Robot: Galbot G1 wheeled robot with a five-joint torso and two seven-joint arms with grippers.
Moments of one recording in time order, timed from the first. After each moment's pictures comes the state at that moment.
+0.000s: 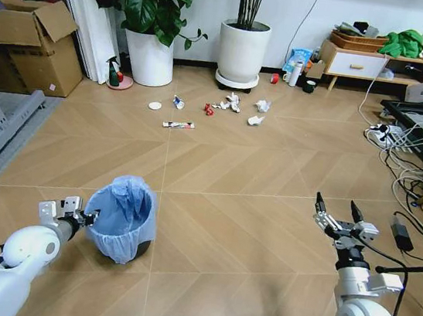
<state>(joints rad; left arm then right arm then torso) 1.20 -0.92 -0.50 -1.68 -0.88 0.56 -0.22 -1.47 1.20 0.68 1.92 0.59 0.26 -0.06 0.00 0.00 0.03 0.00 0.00</state>
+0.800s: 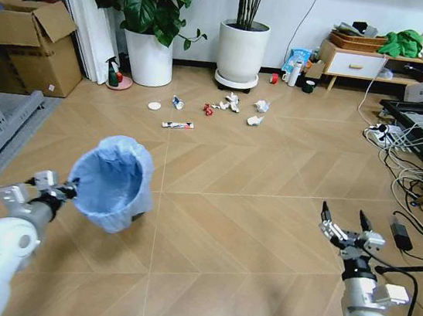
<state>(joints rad) 1.37 -1.01 -0.81 -1.95 -0.89 0.44 -0.22 -1.56 1.22 0.70 1.91 0.52 0.28 -0.04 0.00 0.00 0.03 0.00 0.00</state>
